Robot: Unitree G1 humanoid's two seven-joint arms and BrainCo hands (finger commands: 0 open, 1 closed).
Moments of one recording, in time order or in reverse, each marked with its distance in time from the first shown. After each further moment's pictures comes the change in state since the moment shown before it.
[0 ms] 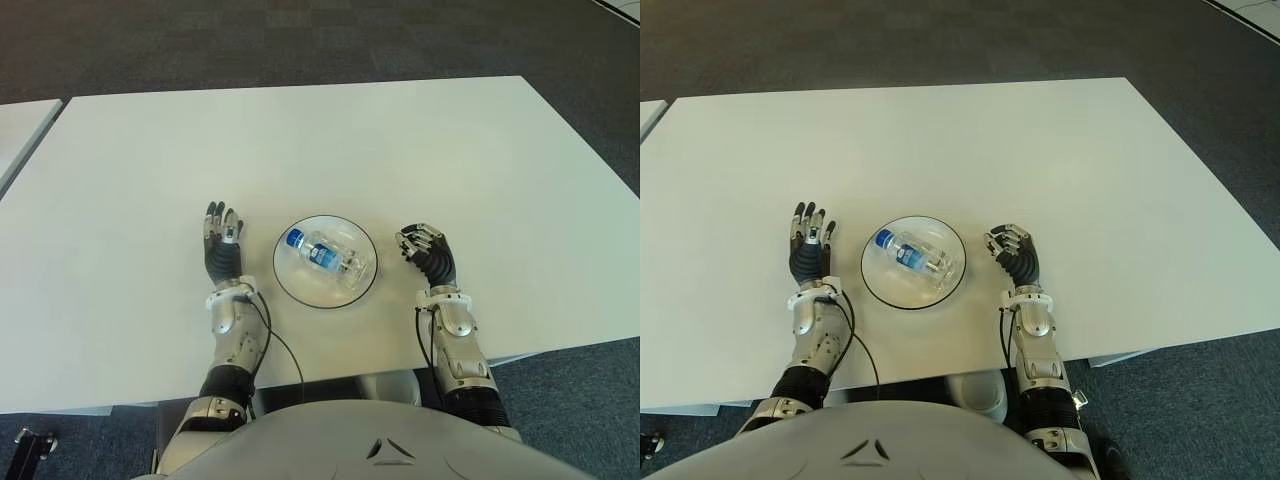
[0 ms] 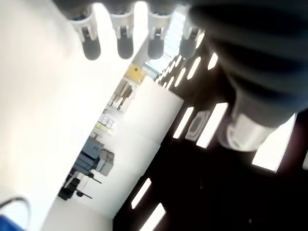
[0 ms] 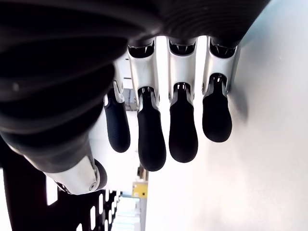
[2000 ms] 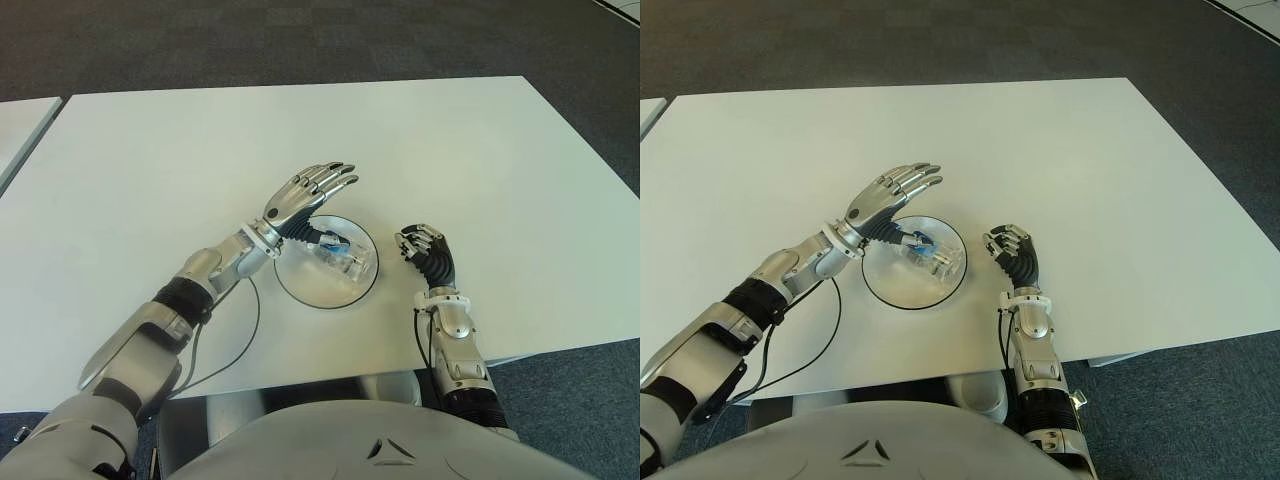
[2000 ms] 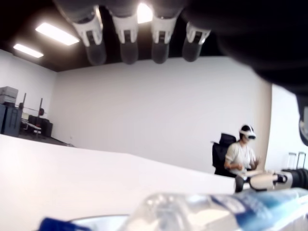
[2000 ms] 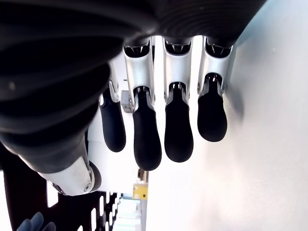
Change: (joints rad) left arm -0.481 0.481 -0.634 0.087 1.445 -0.095 0.582; right arm 0.006 0.013 -0.002 -0.006 0.002 0.000 -0.001
